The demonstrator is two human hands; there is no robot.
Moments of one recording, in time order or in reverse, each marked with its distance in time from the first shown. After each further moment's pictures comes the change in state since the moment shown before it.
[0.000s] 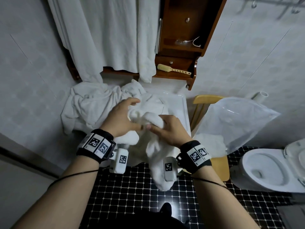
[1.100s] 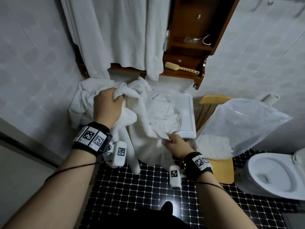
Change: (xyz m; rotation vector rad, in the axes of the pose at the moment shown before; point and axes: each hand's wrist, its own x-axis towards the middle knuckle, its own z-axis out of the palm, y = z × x) left_hand 0.006 -0.014 -0.029 0.114 0.564 -0.071; right_hand -0.025 0.062 0.037 0.036 -0.224 0.357
